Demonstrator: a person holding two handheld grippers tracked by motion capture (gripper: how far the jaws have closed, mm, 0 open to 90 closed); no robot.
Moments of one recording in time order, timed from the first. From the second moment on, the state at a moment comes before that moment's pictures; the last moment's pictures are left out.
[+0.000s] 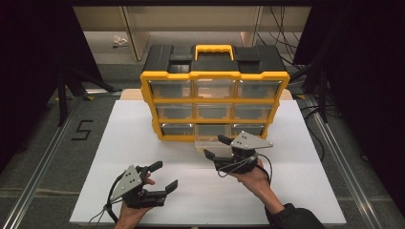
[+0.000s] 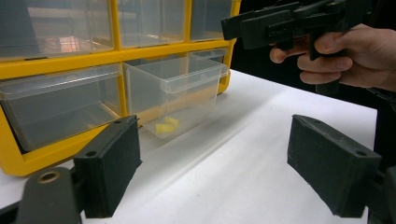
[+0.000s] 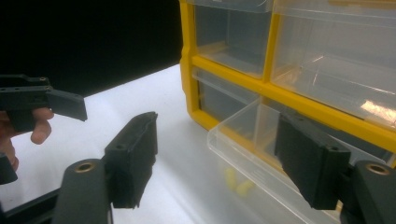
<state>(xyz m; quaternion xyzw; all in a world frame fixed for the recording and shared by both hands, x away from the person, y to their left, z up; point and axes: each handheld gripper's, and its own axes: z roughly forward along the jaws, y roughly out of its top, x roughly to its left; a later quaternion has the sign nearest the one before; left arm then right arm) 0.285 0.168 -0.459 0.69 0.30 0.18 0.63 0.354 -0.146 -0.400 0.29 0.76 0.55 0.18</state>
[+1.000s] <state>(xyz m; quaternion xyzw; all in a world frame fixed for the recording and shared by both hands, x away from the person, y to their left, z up) 0.283 0.168 -0.459 0.69 0.30 0.17 0.64 0.321 -0.170 -0.411 0.29 0.74 0.57 0.20</state>
